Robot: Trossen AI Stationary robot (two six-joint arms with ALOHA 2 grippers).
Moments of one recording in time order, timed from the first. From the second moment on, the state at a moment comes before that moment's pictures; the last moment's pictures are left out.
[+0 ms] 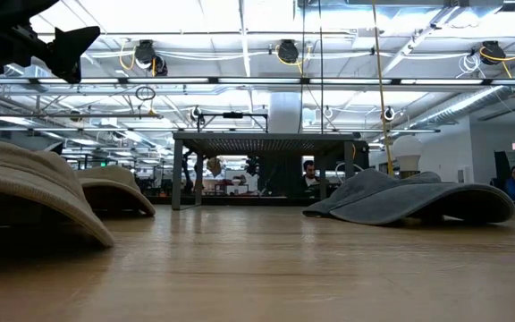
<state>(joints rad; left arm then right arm) -0.20 0.01 0.02 0.23 0.00 -0.02 0.32 1.43 1.68 -1.45 -0.24 0.46</state>
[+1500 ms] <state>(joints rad) -0.20 0.01 0.02 0.23 0.00 -0.02 0.57 1.49 1.15 -1.03 0.16 0.52</state>
